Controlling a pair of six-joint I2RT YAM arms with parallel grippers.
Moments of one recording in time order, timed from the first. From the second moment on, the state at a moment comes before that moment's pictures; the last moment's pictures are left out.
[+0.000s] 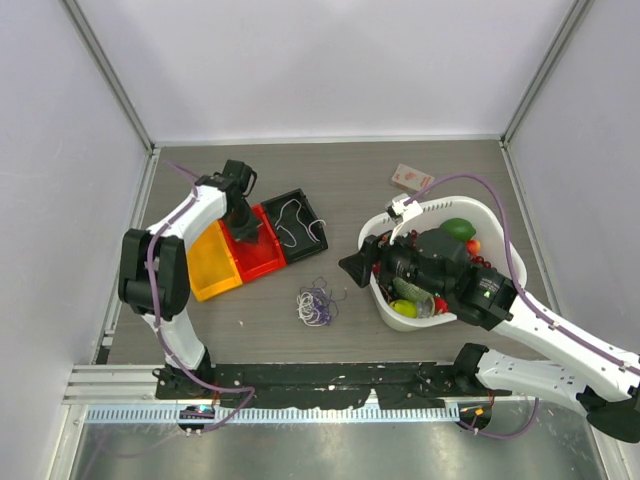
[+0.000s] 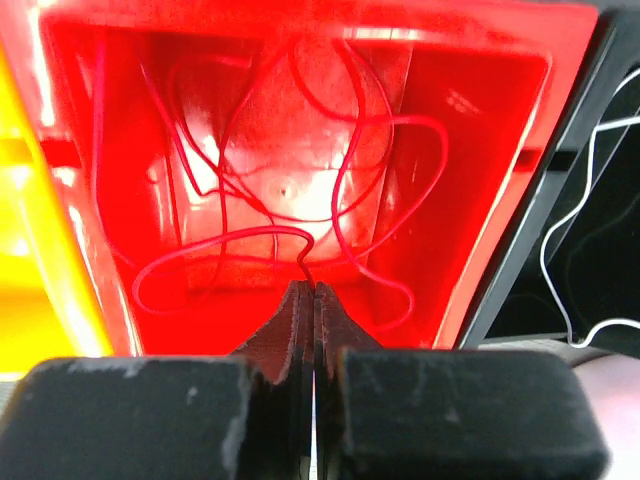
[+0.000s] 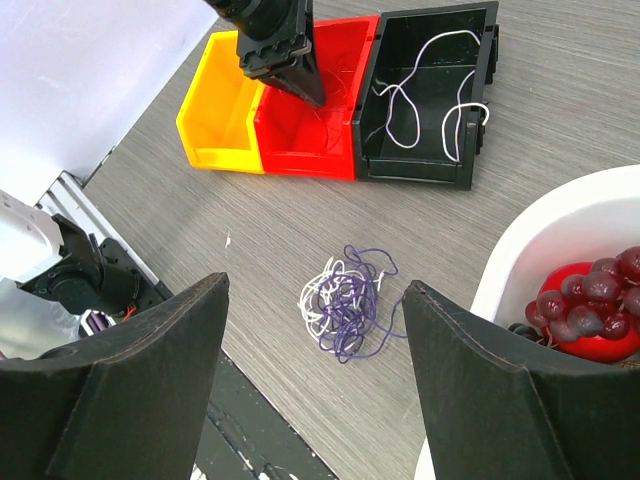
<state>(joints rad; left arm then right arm) -0.26 1.76 1.33 -0.84 -0.03 -0.80 0.93 0.87 0.91 -0.34 0.09 0.42</state>
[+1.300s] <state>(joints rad) -0.67 1.36 0.93 -0.59 0.20 -0.93 0.93 1.01 0.92 -0.38 0.03 0.42</state>
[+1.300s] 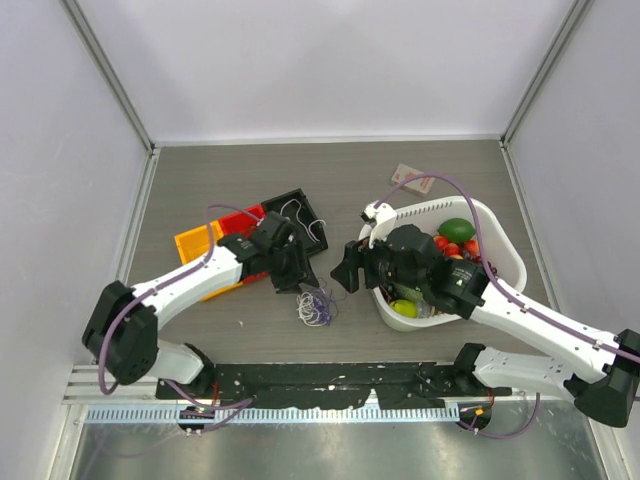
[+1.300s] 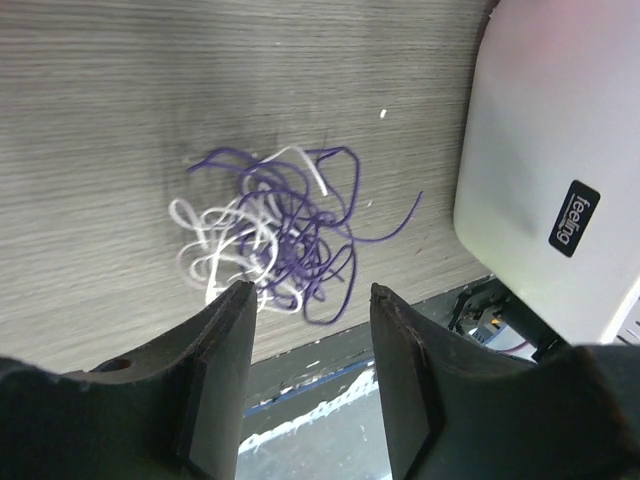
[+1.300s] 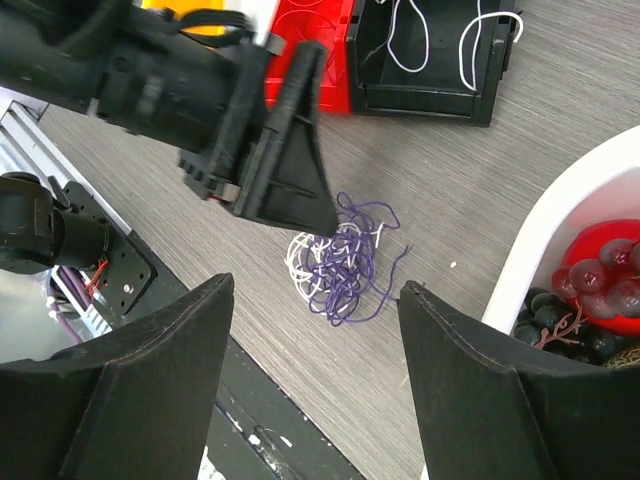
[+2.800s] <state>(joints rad) -0.82 1.18 1.05 -0.70 0.06 -1.00 0.93 1.00 0.86 -0.35 -0.09 0.45</state>
